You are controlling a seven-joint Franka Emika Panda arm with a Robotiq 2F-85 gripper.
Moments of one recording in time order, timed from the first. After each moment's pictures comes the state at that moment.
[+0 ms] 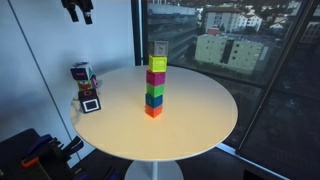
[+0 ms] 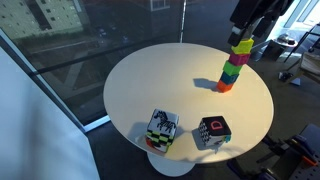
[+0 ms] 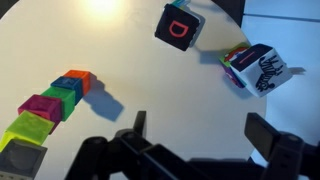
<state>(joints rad) 0.07 -0.40 0.17 -2.25 0.07 1.96 0.25</state>
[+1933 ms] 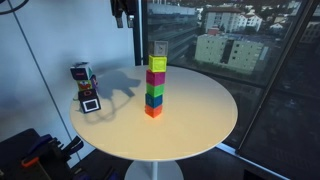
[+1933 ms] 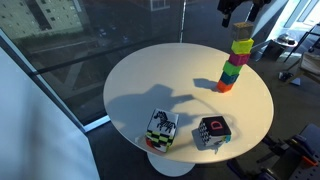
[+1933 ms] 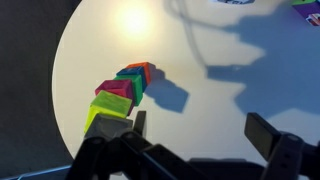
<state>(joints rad) -0.02 -0.06 0.06 -1.90 -0.10 1.82 0.39</state>
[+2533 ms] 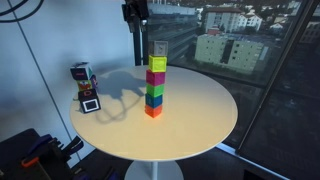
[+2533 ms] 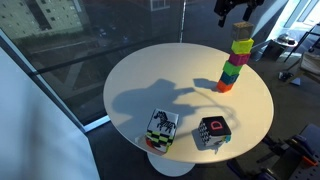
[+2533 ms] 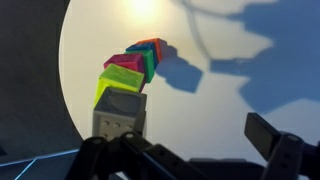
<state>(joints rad) -0.02 0.00 0.03 -1.89 -0.17 1.93 0.41</state>
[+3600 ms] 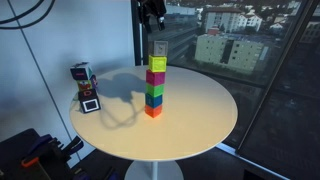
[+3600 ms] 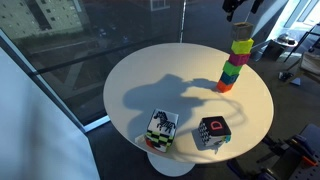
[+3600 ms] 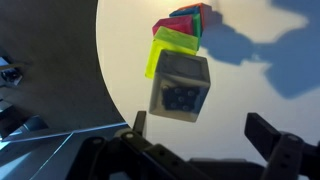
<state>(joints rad) -0.02 0.02 -0.04 -1.89 -0.33 2.01 0.45</state>
